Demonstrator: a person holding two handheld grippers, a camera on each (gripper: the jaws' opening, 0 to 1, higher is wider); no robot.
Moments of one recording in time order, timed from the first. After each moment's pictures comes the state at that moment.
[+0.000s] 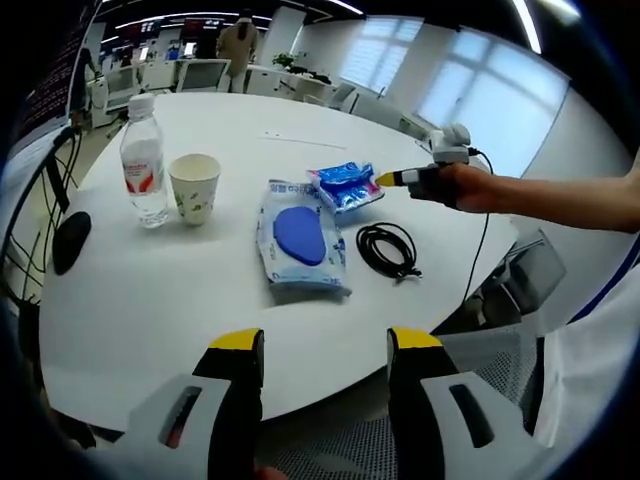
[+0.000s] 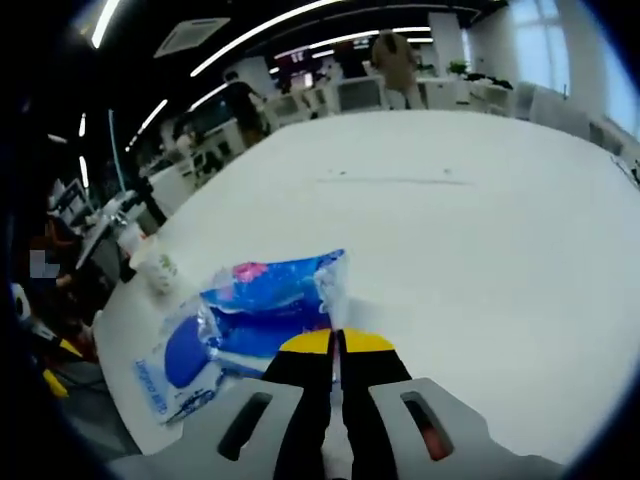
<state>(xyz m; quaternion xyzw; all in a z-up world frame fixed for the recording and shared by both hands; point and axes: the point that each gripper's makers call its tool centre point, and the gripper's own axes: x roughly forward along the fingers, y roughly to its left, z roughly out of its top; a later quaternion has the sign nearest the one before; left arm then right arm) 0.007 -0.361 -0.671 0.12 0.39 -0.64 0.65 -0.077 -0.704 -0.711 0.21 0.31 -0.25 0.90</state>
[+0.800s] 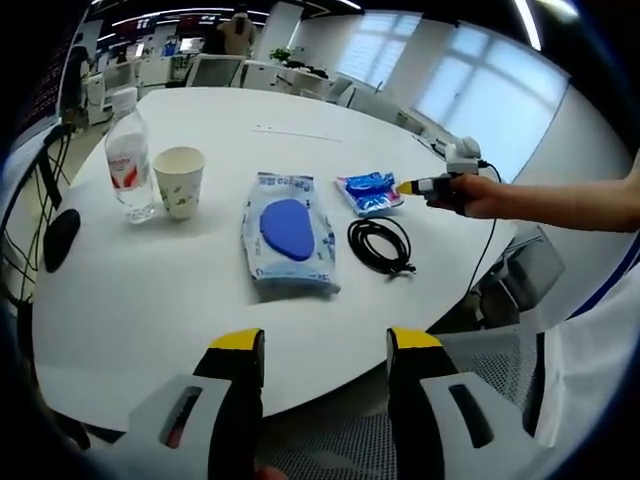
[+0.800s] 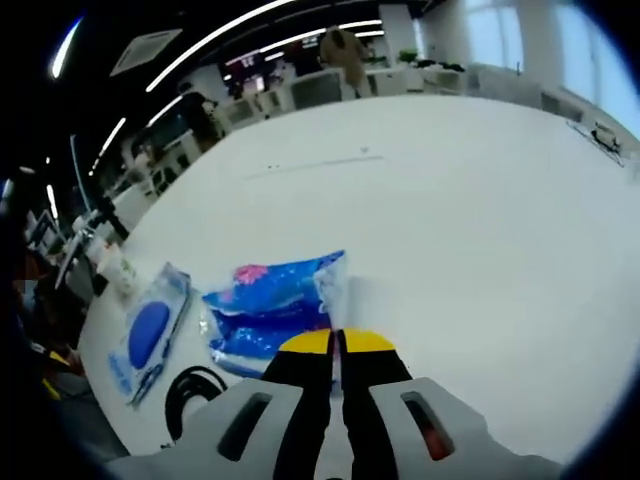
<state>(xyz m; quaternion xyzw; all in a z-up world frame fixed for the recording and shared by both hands) -0.010 -0.369 -0.679 0.13 0.40 -0.64 0.64 -0.155 -0.717 -0.727 0.24 0.31 -0.32 0.86</state>
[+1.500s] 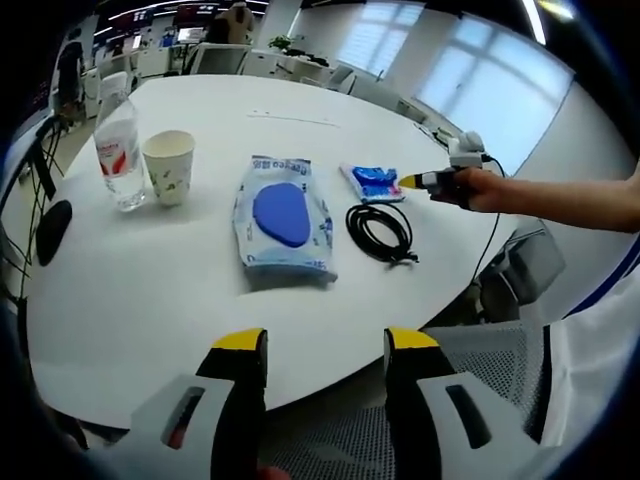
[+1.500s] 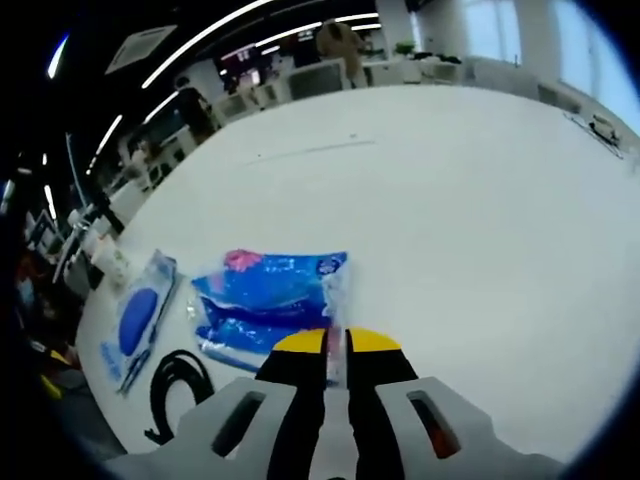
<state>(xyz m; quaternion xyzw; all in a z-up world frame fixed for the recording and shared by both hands) -0.017 -0.373 -0.693 0.14 0.42 -0.64 0.63 -0.169 -0.722 -0.740 0.25 0.32 -0.32 0.86</state>
